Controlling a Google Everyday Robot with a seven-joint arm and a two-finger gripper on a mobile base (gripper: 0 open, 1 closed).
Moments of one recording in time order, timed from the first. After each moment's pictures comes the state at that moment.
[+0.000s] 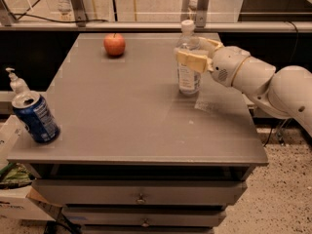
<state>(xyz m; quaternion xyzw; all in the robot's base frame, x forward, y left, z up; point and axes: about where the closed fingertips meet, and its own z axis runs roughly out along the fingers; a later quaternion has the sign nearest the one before) 0.648 -0.110 0.944 -0.28 0.62 0.26 0.68</state>
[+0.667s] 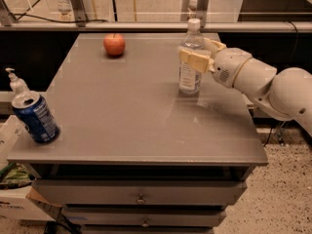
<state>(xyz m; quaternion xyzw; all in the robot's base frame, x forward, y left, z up) 0.652 -0.119 0.937 -0.26 0.64 0.26 0.68</state>
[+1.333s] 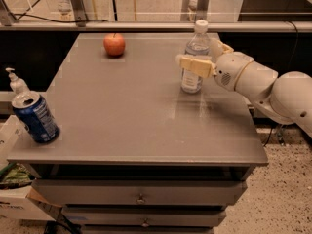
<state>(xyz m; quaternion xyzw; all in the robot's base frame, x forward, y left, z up) 0.651 -0.126 0.932 -0.25 0.64 0.26 0.68</state>
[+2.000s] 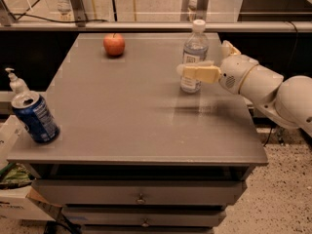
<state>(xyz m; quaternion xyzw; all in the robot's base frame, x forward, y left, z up) 0.644 -0.138 0.928 -0.24 0.65 0.25 0.68</state>
